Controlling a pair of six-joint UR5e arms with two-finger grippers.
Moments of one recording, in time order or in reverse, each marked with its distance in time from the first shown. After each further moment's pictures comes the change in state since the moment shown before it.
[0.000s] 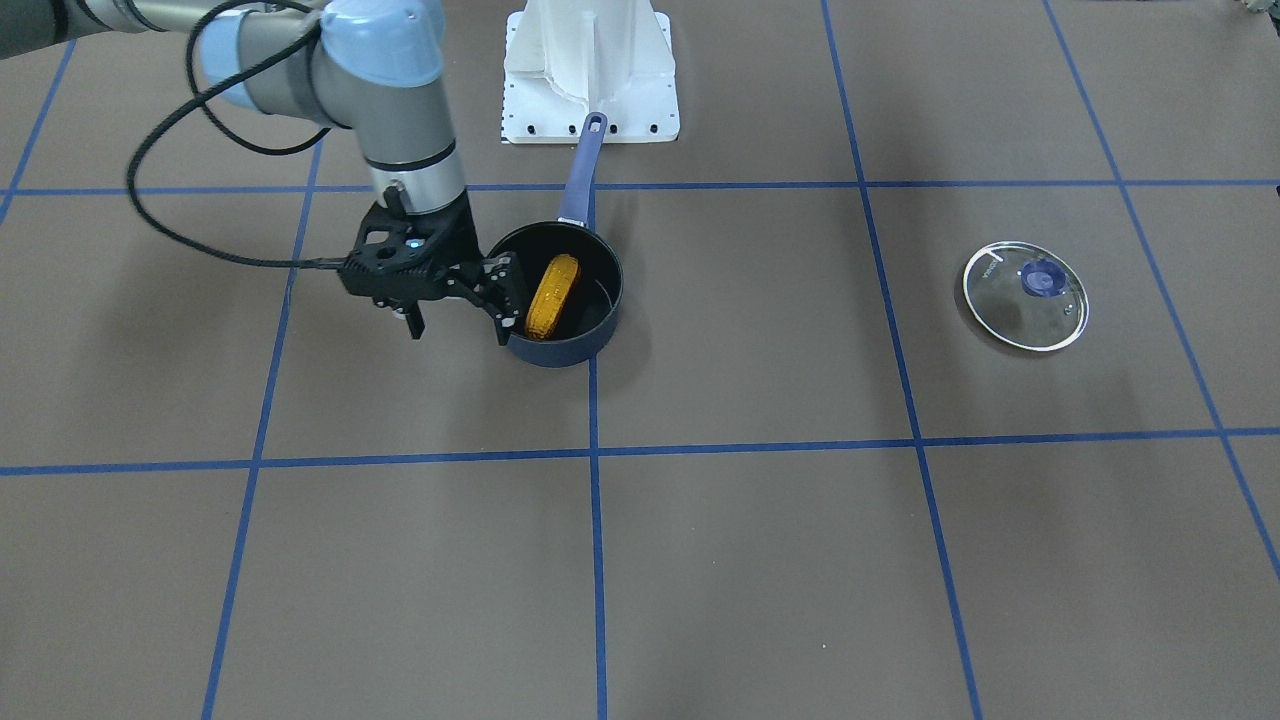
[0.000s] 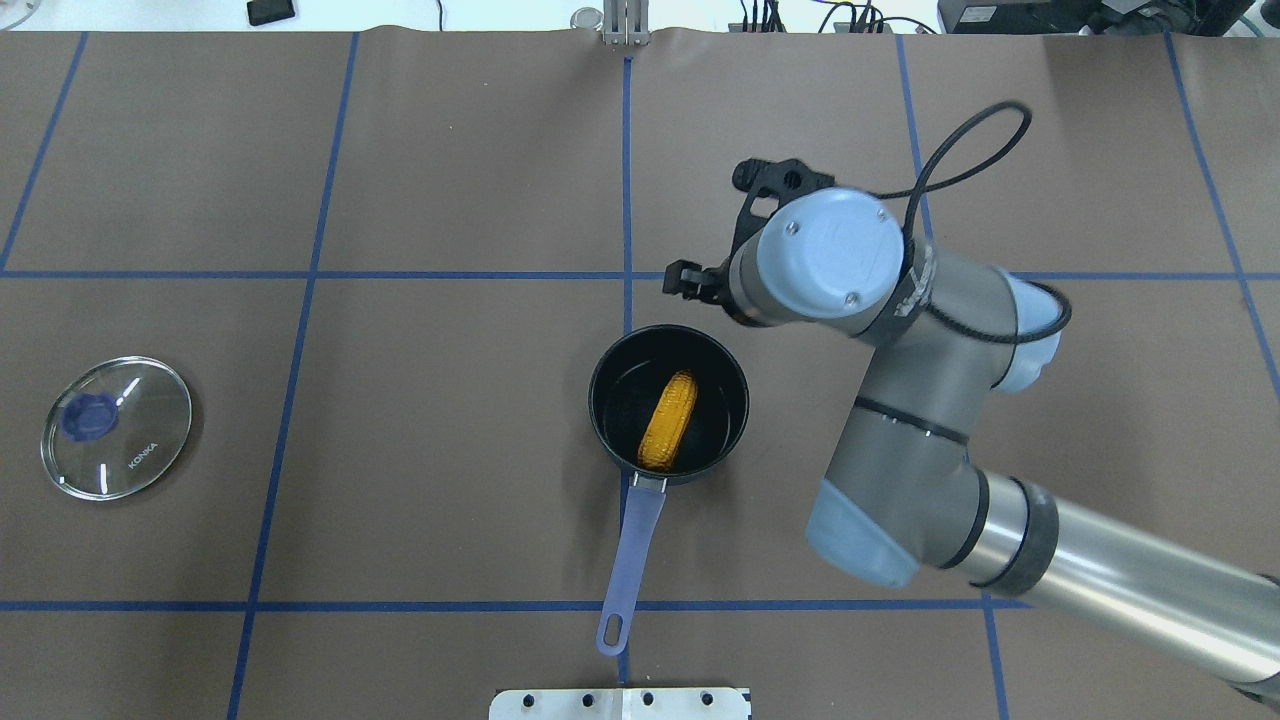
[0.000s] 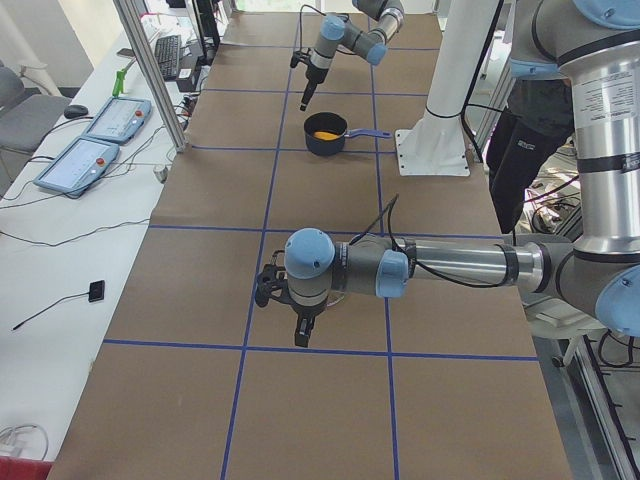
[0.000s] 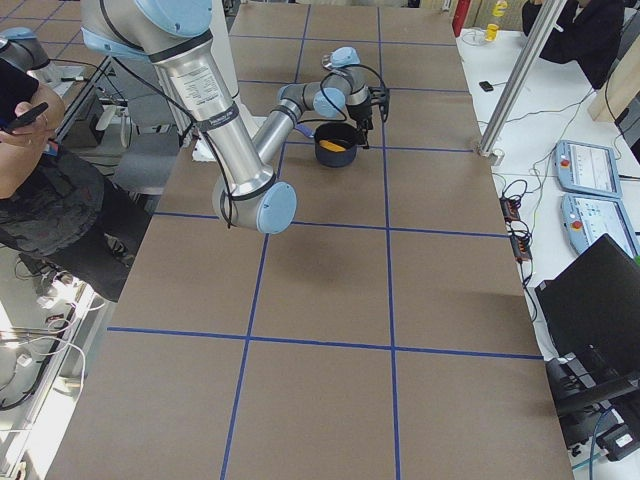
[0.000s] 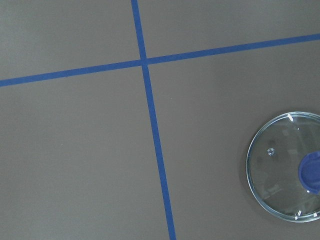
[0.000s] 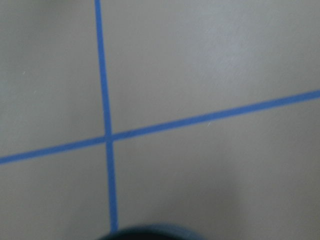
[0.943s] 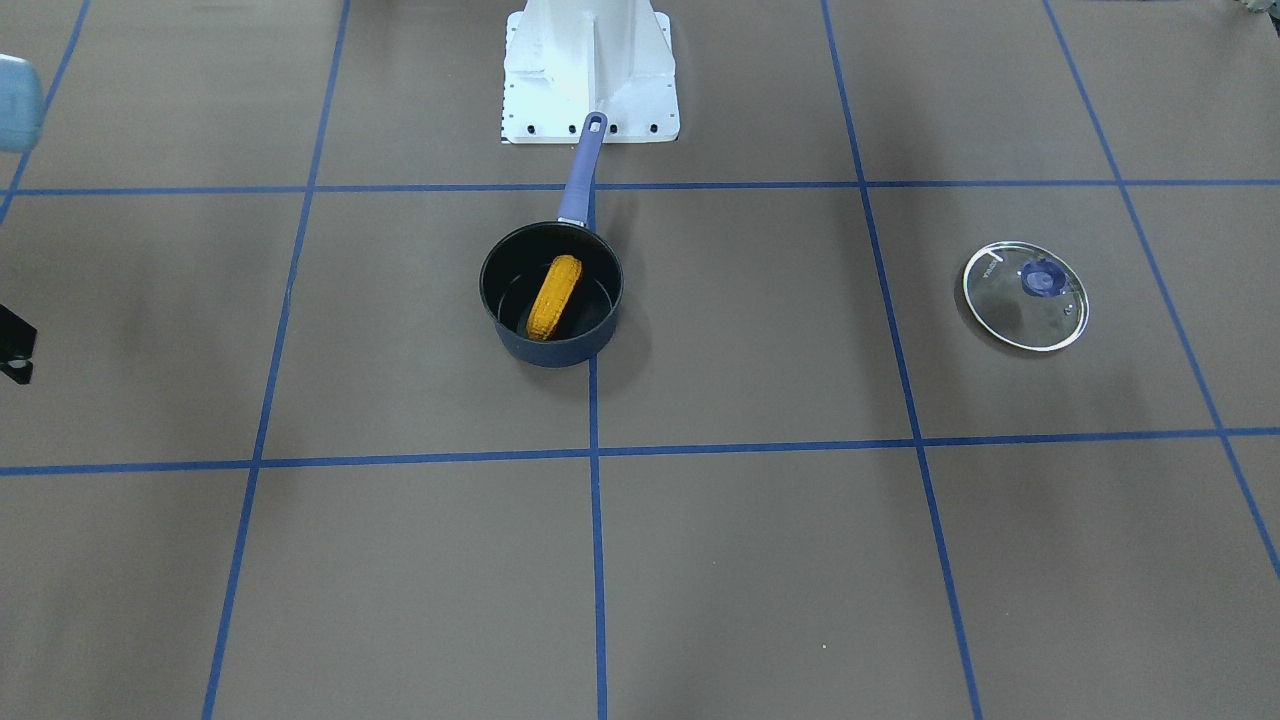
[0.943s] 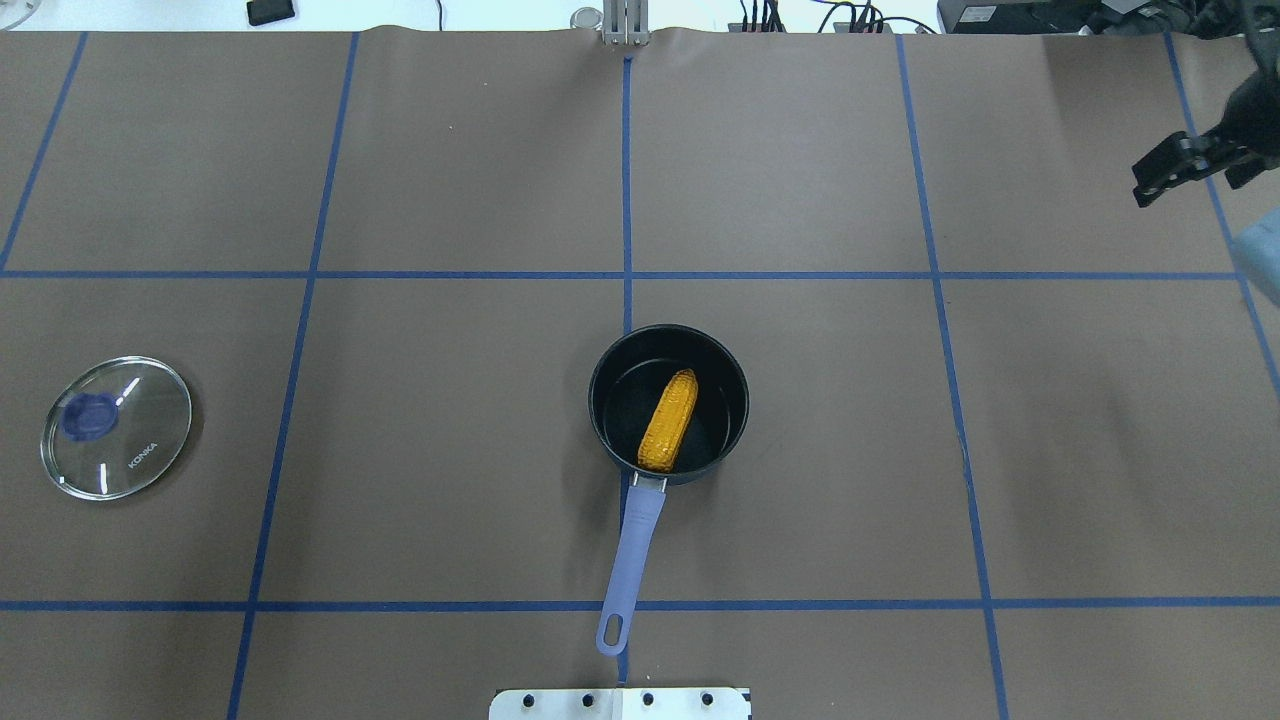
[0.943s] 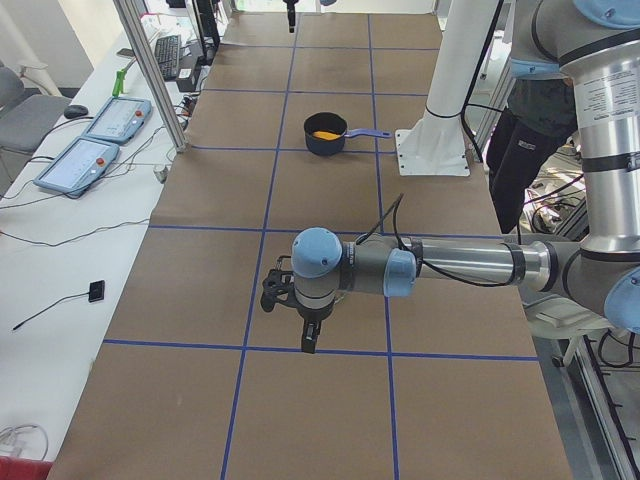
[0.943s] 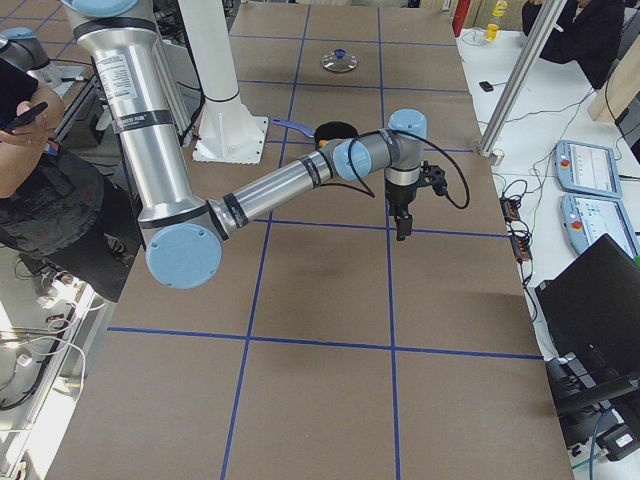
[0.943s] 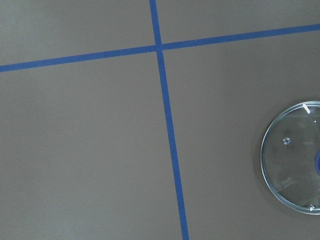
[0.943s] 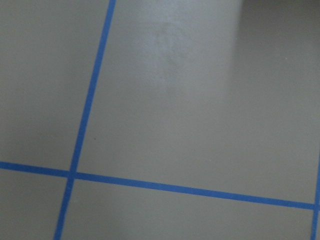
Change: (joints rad) left arm 0.001 0.006 -0.021 0.011 0.064 -0.012; right arm 0.575 -0.405 0.009 -0.108 0.420 -0.966
